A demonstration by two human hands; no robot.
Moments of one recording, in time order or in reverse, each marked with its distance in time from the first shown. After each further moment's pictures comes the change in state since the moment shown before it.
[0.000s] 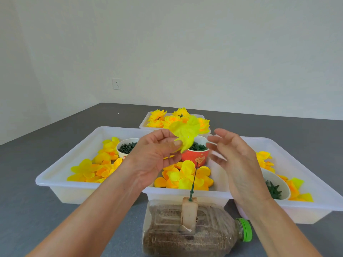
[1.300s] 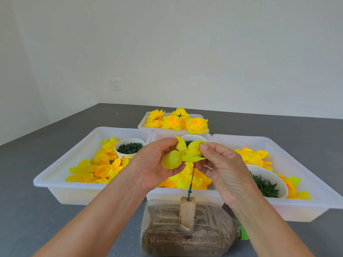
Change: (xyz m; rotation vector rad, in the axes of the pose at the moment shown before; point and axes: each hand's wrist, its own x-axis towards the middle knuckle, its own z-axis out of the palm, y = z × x) left_hand 0.005 -0.009 0.008 -0.111 0.064 -0.227; right_hand -0.008 0.002 0.011 0.122 -0.132 0.228
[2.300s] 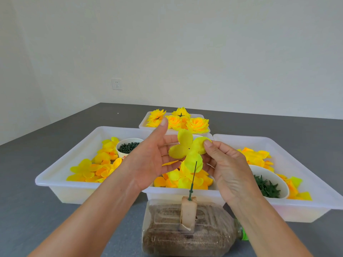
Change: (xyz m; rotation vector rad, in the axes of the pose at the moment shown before) left_hand -0.005 0.008 -0.012 0.196 -0.052 0.029; right_hand 0.004 0.003 0.001 0.014 0.089 -0.021
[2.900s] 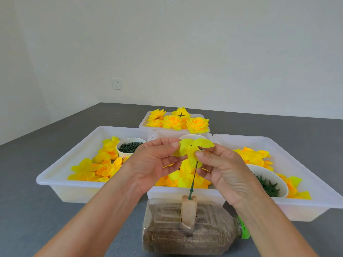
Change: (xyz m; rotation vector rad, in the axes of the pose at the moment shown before) left_hand -0.006 -0.008 0.002 -0.128 0.014 0.078; right_hand -0.004 -0.006 -0.003 0.023 -0.155 0.148
